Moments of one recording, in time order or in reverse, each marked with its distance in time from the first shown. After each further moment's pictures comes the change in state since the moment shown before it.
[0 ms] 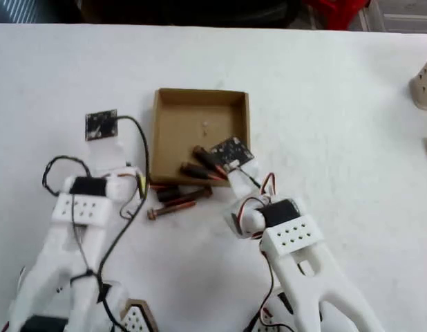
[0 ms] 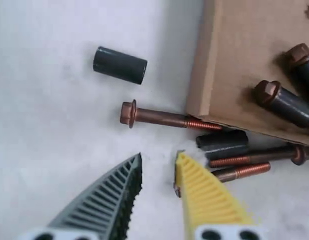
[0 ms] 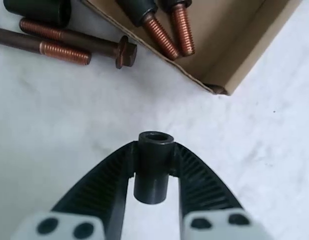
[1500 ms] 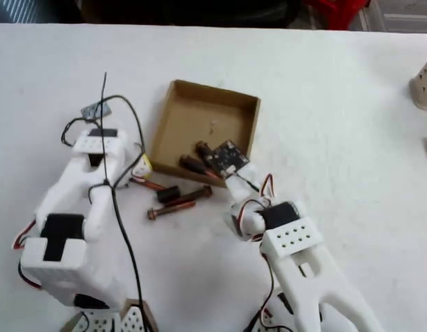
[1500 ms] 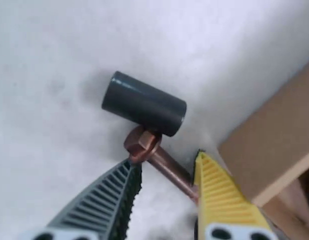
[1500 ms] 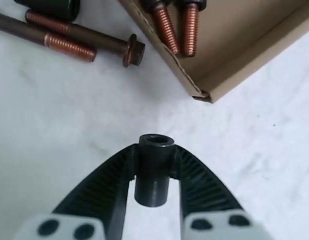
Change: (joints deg) left arm -3.8 41.8 -27.2 0.4 13.5; right arm -0.1 -0.5 1.8 -2.0 5.5
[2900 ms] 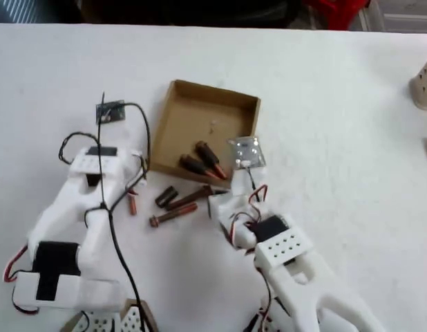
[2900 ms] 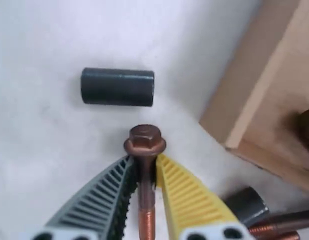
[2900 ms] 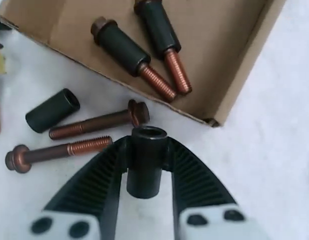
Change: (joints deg) left arm 1.2 -14.3 14.3 -10.1 -16.7; right arm -5.7 0.0 8.6 -22.5 -35.5
